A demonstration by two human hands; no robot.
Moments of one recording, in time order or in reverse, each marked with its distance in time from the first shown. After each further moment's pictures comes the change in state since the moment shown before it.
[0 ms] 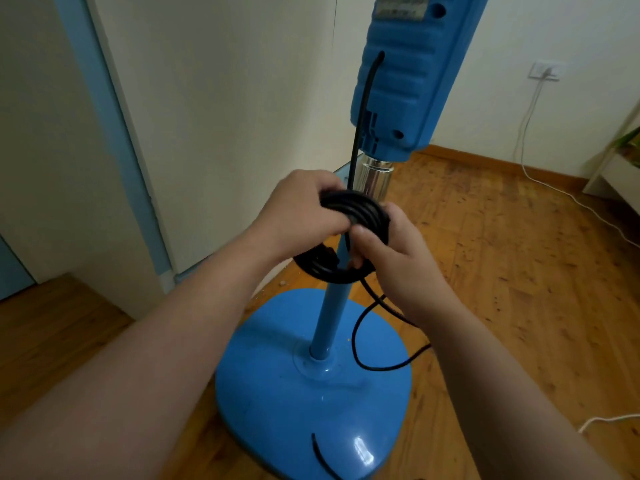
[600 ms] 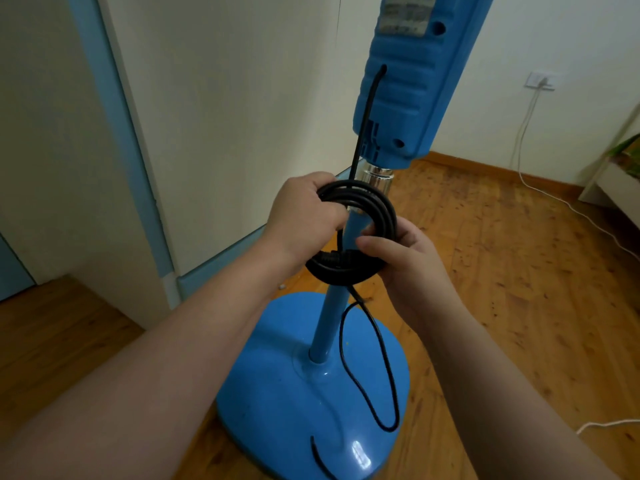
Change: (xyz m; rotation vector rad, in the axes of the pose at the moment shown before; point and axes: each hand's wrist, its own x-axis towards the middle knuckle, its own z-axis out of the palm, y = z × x) left_hand -0.004 0.001 0.011 -0.345 0.166 -0.121; right_hand 0.002 0.008 -0.006 0.412 0.045 0.134
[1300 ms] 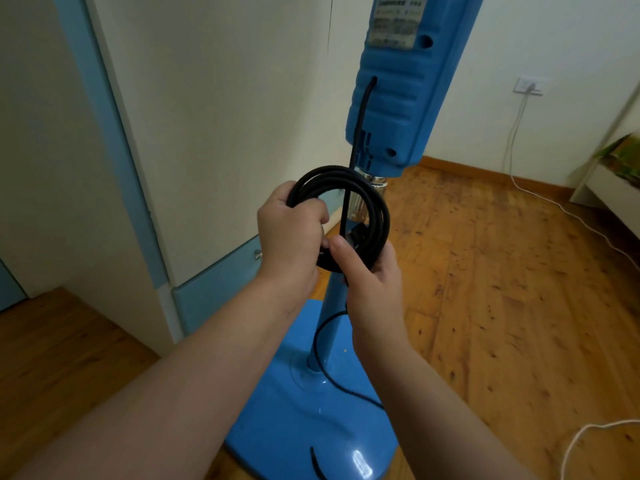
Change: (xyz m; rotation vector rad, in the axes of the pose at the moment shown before) left_hand -0.007 0.002 0.013 -0.493 0.341 -0.106; right_hand -0.014 0.017 0.050 -0.065 0.360 -0.048
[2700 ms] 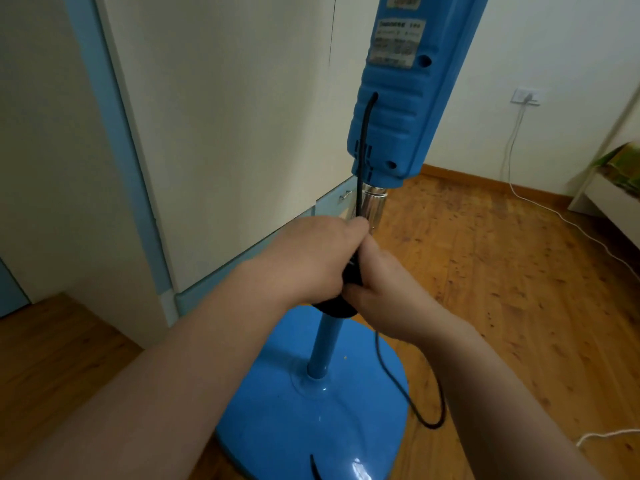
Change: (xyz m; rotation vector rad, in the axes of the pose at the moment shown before) left_hand 0.001 0.020 -0.008 1.564 -0.760 0.668; right_hand 0.021 -0.034 -0.027 -0.817 -0.593 -0.288
